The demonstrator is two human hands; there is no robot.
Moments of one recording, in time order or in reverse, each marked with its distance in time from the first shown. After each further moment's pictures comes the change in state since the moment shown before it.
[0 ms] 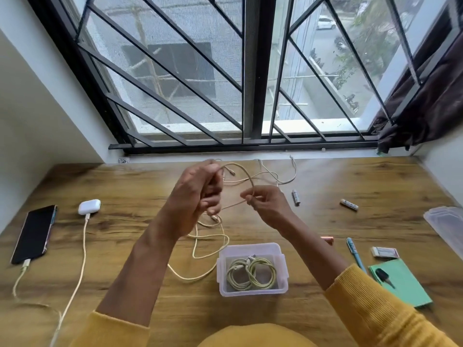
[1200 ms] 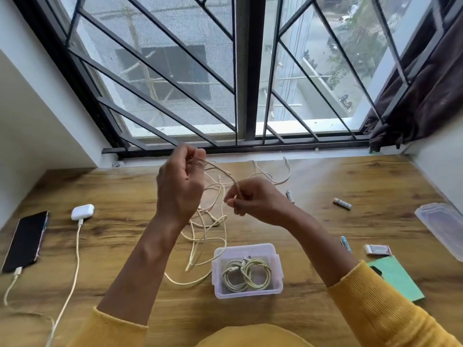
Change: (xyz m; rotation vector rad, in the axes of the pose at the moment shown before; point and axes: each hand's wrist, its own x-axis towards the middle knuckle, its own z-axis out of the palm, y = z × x) left_hand 0.014 -0.002 0.004 0.878 0.587 0.440; right_hand -0.010 -0.044 -0.026 -0.114 -0.322 -0.266
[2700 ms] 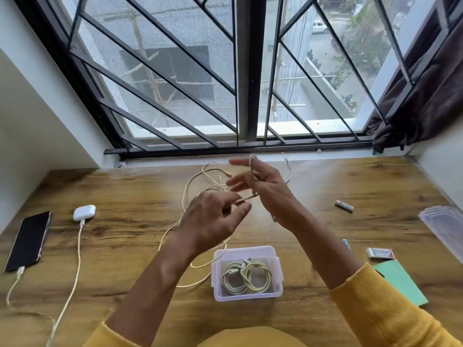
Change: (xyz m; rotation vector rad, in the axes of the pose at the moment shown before) left_hand -0.037 -0.005 0.022 0.138 -0.520 0.115; right_hand 0.001 -0.011 -0.010 0.448 0.175 -0.080
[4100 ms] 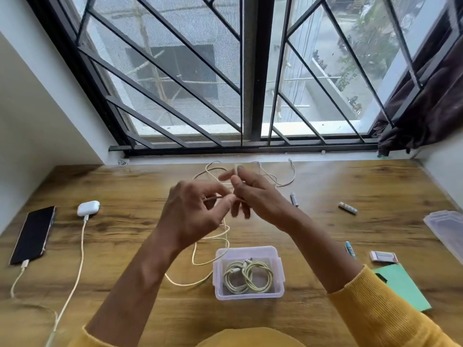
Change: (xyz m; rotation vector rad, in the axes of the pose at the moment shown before) left_hand -0.009 0.003 -0.036 0.021 0.191 0.038; right_hand -0.005 -0.016 0.022 -0.142 -0.161 0.063
